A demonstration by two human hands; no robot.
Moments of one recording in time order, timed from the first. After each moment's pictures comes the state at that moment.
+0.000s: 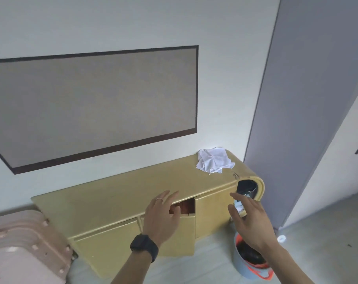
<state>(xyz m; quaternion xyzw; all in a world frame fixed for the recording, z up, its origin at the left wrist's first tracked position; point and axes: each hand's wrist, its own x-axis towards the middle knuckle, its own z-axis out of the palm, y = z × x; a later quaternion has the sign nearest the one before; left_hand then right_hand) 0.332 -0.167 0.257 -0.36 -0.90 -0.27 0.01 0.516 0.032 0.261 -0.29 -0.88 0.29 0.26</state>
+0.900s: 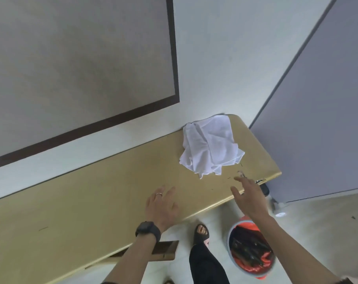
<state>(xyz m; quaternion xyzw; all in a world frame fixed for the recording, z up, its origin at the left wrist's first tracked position) 0.035 0.195 0.043 -0.30 -0.92 -0.08 -0.24 0.200 0.437 0.033 -0.45 -0.83 0.33 -0.01</state>
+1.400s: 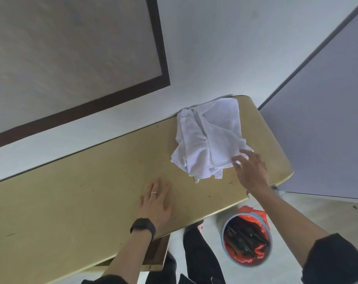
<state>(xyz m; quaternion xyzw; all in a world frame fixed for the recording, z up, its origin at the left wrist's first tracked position) -0.006 0.245 -0.064 -0.26 -0.90 -0.02 -0.36 0.112 0.555 -0.052 -0.40 -0.89 0.17 -0.12</state>
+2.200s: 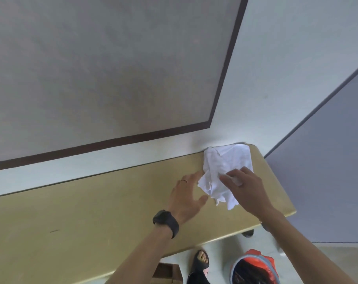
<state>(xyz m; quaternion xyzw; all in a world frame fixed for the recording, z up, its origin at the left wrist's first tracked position) -0.037 0.232 0.129 -0.30 -0.85 -0.35 -0.24 0.064 0.409 0.174 -0.29 -0.88 0.38 0.07</state>
